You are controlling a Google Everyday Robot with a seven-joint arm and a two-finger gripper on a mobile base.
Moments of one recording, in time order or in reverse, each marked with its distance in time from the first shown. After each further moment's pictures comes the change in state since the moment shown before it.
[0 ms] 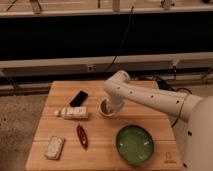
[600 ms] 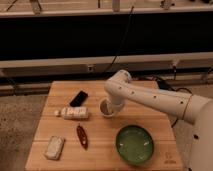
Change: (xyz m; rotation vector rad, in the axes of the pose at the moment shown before) arm -0.005 0.004 -0.015 0.016 0.002 0.020
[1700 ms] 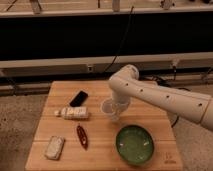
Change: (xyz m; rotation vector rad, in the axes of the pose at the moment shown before) arm -0.023 0.031 -0.057 0.013 -0.009 0.065
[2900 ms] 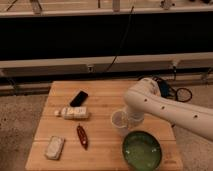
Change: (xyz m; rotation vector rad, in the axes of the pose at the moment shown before) arm -0.018 0.084 -0.001 0.004 -0.021 0.083
